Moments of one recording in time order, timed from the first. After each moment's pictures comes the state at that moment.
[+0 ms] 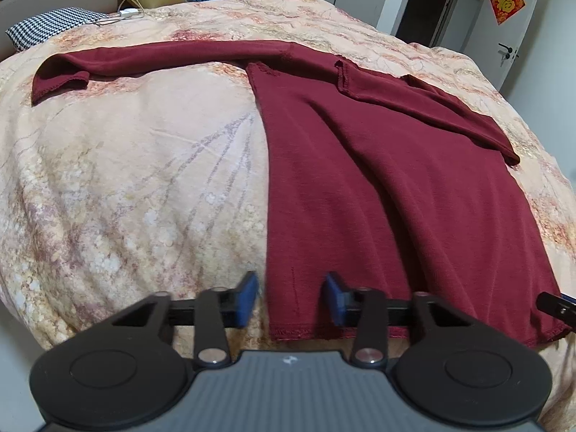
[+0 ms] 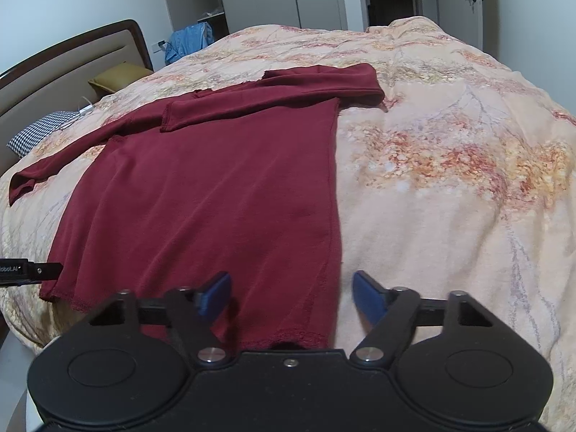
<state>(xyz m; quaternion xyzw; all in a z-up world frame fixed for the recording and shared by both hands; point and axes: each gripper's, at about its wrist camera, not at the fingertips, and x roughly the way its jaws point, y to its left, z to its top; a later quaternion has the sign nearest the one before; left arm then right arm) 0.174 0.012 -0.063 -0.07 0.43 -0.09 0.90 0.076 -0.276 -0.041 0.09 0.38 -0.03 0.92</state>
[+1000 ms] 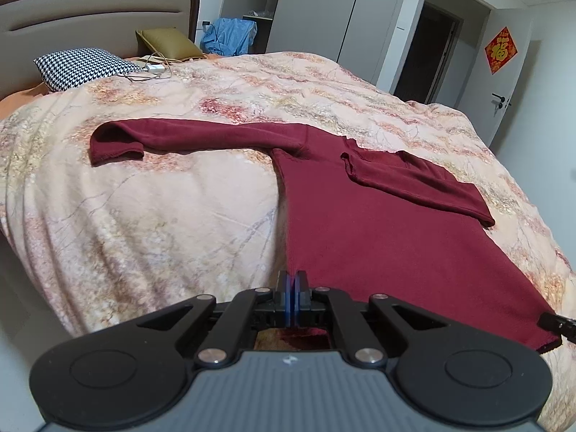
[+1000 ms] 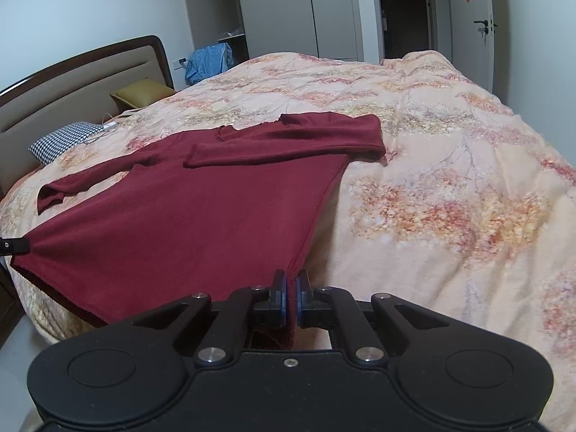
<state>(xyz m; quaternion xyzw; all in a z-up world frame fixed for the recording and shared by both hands) 0.120 0.062 0.022 -0.09 0.35 -0.07 0.93 0.038 -0.281 0.026 0.07 0.34 -0.01 0.94</state>
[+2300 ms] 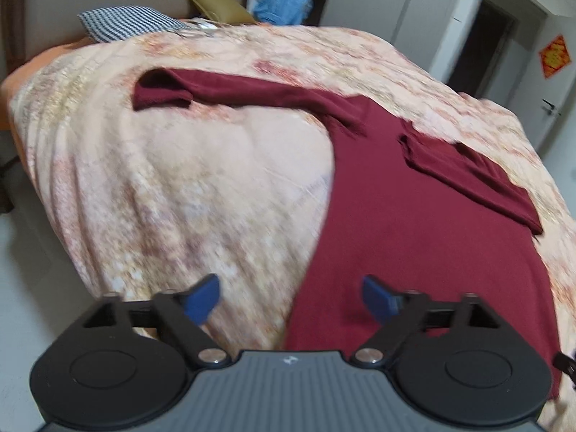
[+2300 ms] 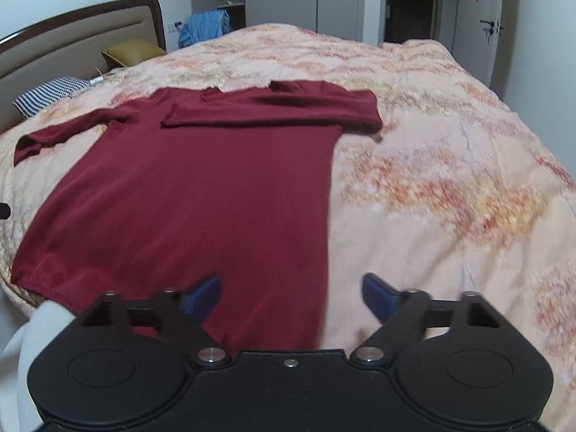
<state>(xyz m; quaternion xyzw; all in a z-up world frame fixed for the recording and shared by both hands) 0.144 0.078 -0.012 -0.12 0.40 0.02 0.91 0.052 -0.272 -0.005 0.02 0.38 -0.03 0.92</state>
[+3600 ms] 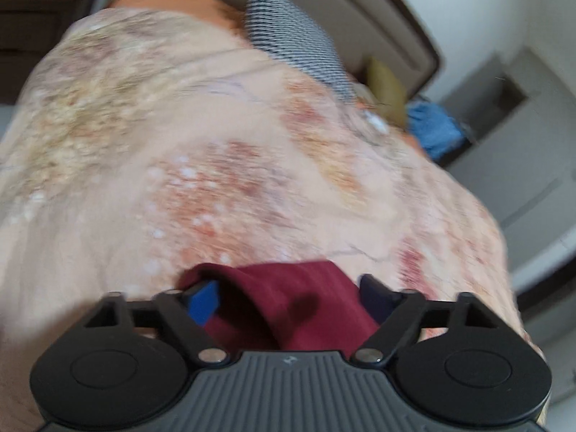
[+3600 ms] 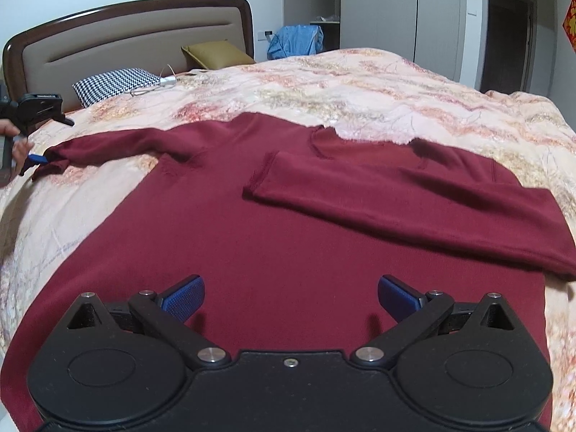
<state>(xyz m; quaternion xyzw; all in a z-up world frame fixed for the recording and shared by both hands) 0.414 0.310 -0.039 -0.42 0.28 0.22 0.84 0.265 -0.171 -0.034 -0.03 0.35 0.11 0.93</state>
